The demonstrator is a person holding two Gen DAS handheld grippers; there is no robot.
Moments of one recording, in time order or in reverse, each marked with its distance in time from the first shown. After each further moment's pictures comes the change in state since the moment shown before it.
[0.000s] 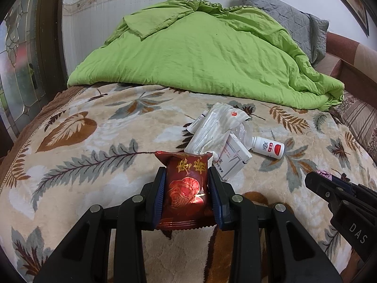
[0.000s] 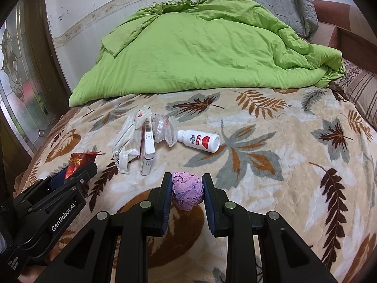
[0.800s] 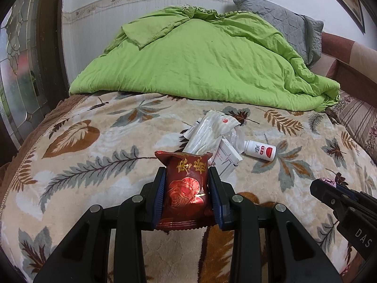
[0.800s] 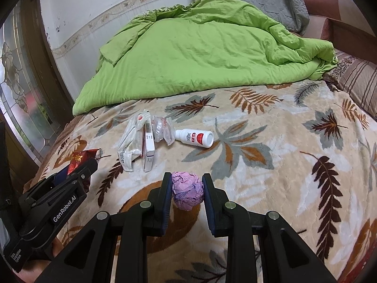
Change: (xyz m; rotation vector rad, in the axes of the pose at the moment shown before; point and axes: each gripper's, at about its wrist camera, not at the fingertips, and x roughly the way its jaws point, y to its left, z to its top) left arm -0.023 -0.006 0.003 0.028 -0.033 0.011; right arm -0.026 -0.013 -0.009 0.062 -0.019 0.025
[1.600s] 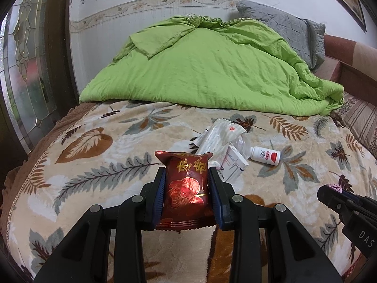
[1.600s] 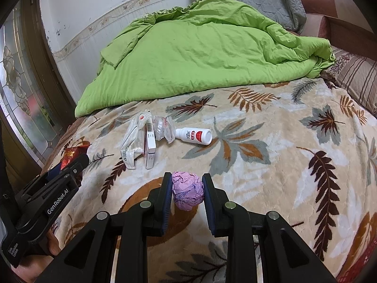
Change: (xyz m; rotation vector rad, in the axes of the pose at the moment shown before) left arm -0.018 0.009 0.002 0.004 -0.046 0.053; right arm -0.010 -0.003 -0.005 0.013 -0.010 0.008
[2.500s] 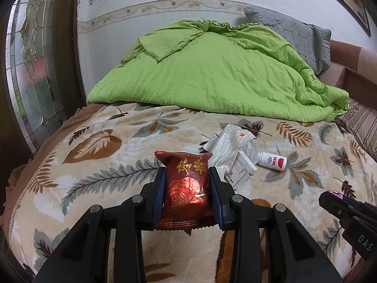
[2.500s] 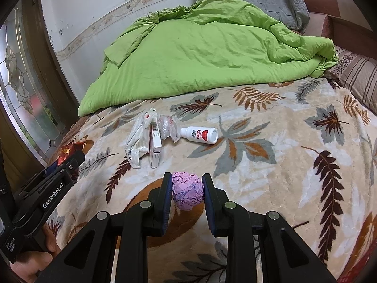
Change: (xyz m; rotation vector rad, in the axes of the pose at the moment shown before) left arm -0.006 0.005 0.002 -0.021 -0.022 0.035; right arm 0.001 0.007 -0.002 0.000 0.005 0.018
